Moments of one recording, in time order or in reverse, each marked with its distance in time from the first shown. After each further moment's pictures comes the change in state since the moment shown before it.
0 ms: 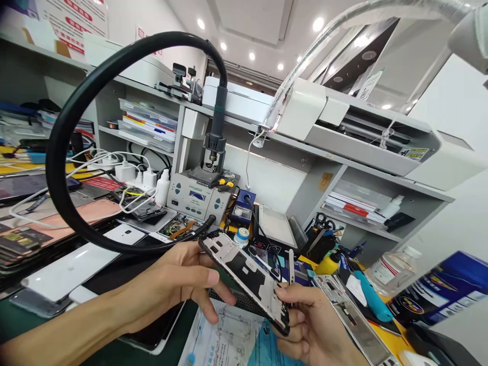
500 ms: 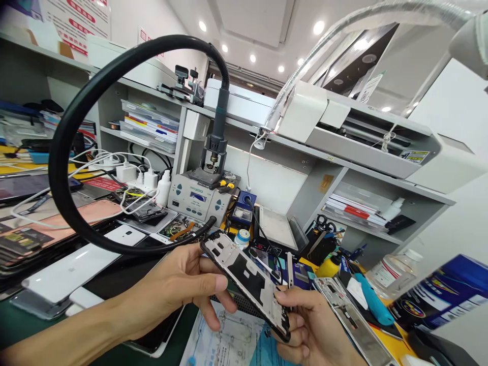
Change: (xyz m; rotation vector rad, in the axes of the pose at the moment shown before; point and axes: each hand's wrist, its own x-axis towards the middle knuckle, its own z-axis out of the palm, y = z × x) left_hand 0.001 -0.008 0.002 0.065 0.003 0.038; right_hand 0.002 0.002 -0.001 0.095 -0.094 0.061
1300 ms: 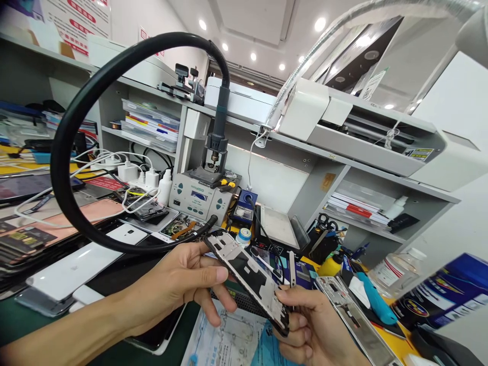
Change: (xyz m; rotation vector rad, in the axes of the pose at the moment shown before) left_hand 0.003 0.002 -0.001 -0.036 0.046 -0.038; right_hand -0.003 0.000 0.005 -0.028 -0.019 -0.002
